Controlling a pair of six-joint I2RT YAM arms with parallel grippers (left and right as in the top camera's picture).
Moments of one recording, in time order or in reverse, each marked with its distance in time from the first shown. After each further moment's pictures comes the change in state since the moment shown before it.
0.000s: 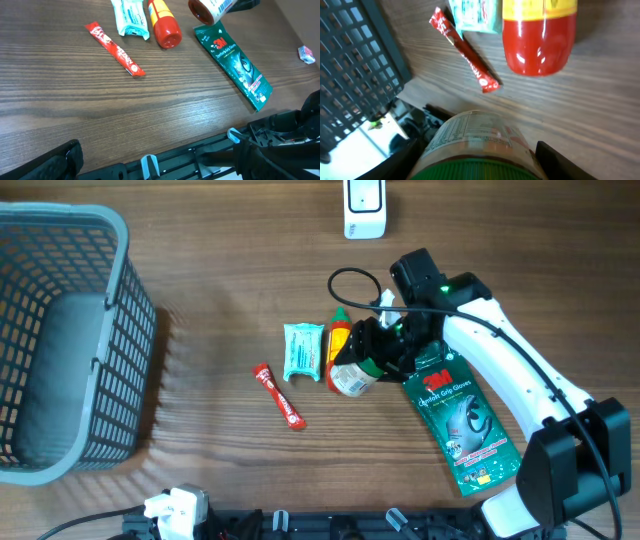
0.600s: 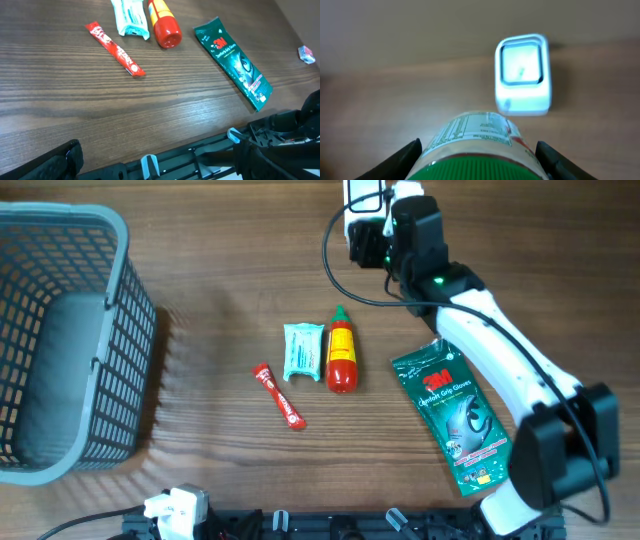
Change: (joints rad) left arm 0.000 0.000 0.000 0.000 0.000 0.000; right arm 0.000 0.089 0.052 0.964 0.770 -0.195
